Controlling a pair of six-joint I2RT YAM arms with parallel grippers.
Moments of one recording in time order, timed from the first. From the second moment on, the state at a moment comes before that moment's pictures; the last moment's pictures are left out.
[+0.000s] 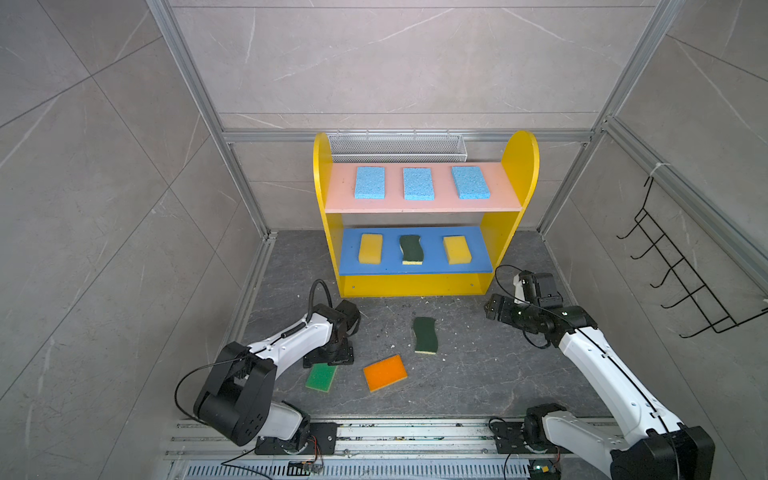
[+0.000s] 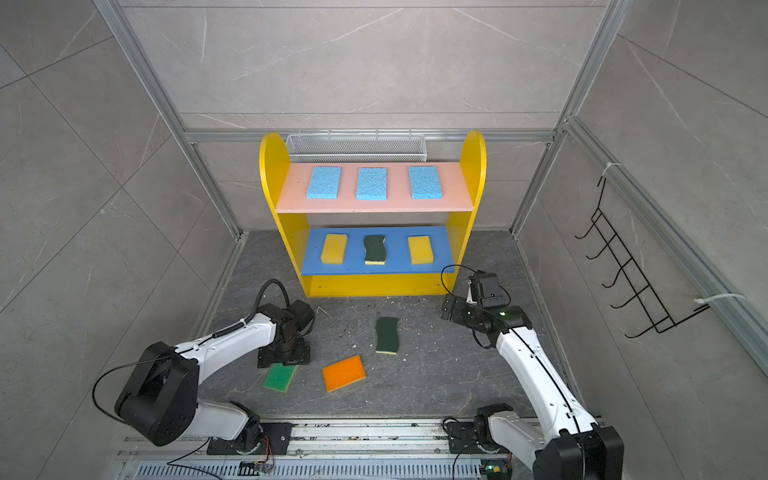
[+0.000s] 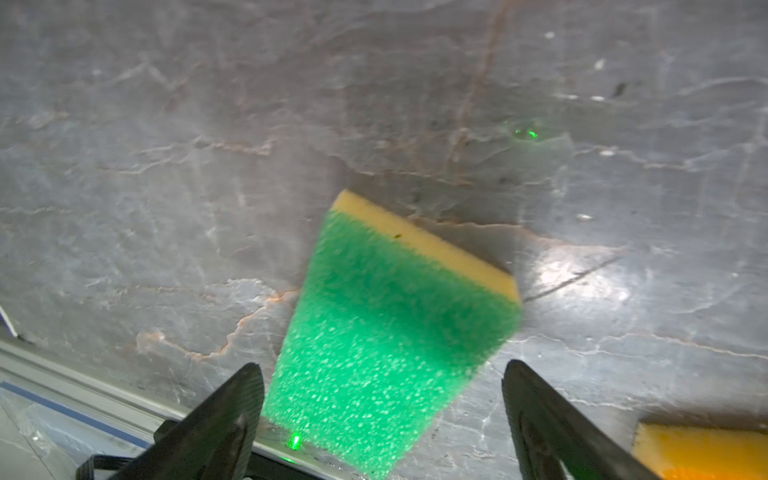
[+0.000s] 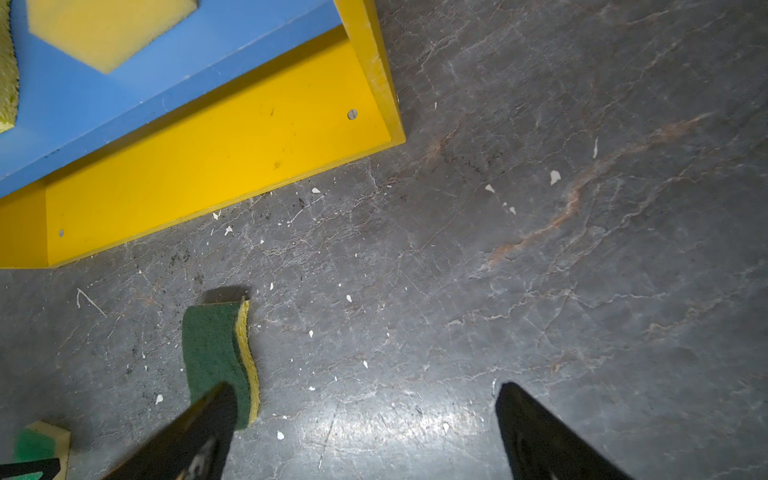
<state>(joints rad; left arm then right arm) -0.51 1.45 0.82 -1.03 -0.20 -0.62 0.15 1.08 0.89 -0.75 -0.05 0.42</state>
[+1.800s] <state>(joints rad) -0.52 1.32 0.75 -0.82 -0.10 -0.73 0.15 1.02 0.87 -0.75 -0.15 0.45</state>
